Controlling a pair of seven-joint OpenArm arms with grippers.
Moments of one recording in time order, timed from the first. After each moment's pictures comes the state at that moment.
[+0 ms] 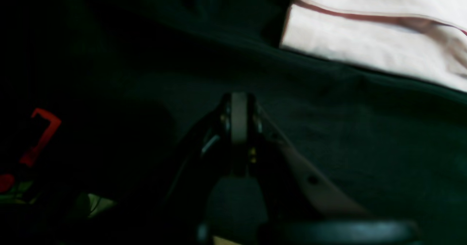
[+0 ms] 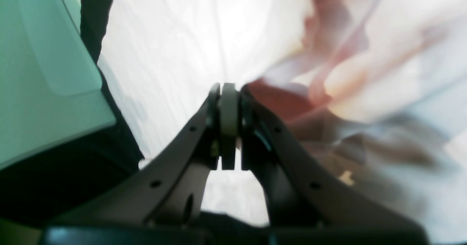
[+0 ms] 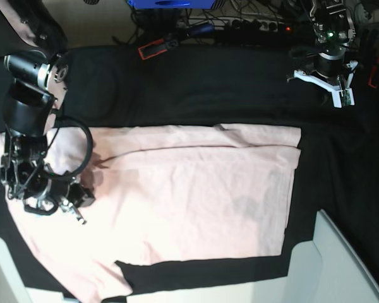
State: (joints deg) left arm 28.7 -3.4 -26.4 94.4 -4.9 -8.5 16.7; right arm 25.9 4.0 26.6 47.2 33.6 4.7 -54.4
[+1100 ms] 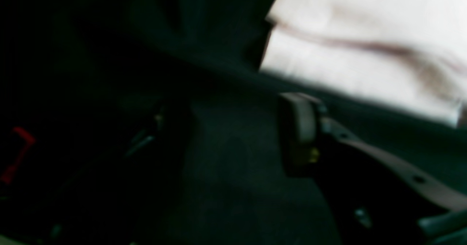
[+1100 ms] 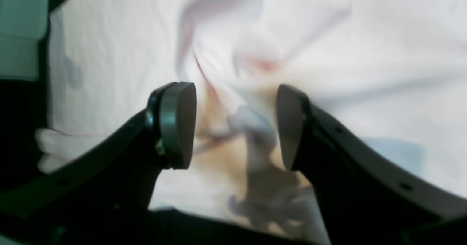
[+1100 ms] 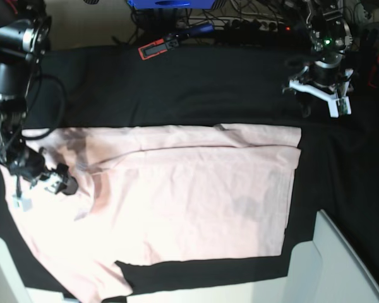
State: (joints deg) left arm 25.1 -1.1 -25.7 94.0 -5.3 -8.7 16.8; right arm 11.9 11.2 20.5 61.1 32.9 26.2 -45.2
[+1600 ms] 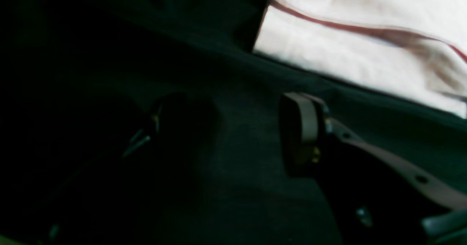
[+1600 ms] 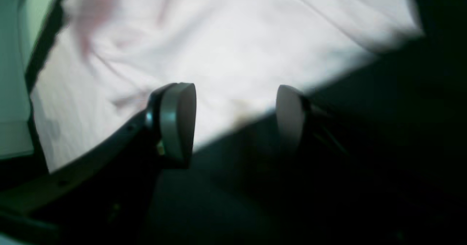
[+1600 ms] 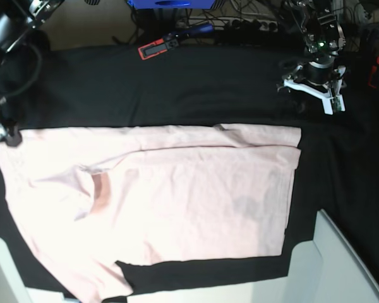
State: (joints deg) left arm 24.4 -0.8 -26.2 89.5 -5.2 -8.7 16.9; right arm 1.3 7.0 54.6 70.9 32.9 26.1 -57.6
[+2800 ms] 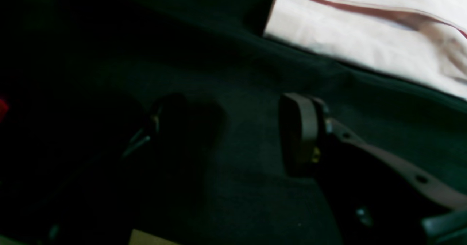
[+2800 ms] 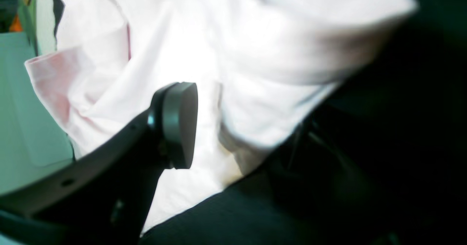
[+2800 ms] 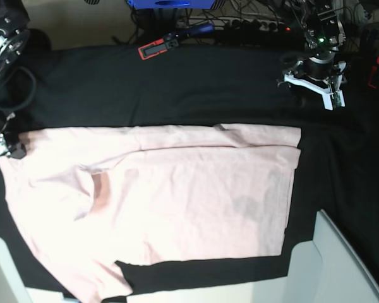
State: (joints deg) left arm 25.2 -0.7 -26.3 89.8 -5.1 -8.7 16.7; right arm 13.1 18.1 49.2 35.3 34.2 26.7 -42.3
